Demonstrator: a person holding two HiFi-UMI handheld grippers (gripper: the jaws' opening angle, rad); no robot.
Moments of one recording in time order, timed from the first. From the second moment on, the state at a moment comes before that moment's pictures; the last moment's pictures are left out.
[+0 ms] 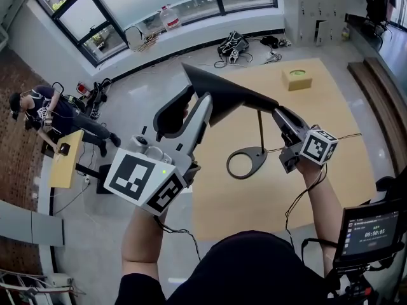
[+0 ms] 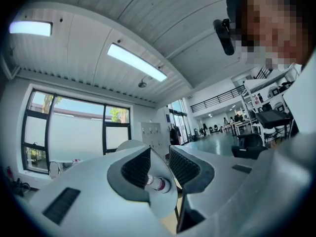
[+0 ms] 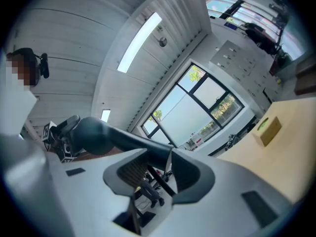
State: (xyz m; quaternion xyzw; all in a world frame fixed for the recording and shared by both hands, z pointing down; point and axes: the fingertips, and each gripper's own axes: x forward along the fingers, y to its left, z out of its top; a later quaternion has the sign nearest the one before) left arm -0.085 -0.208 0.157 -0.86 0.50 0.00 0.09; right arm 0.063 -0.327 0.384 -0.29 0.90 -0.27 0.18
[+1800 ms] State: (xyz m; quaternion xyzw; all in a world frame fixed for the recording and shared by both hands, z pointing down) left arm -0.142 -0.179 0.206 -0.88 0.47 0.11 -0.02; right arm 0.069 -0.331 0.361 -0.35 0.90 -0.24 0.13
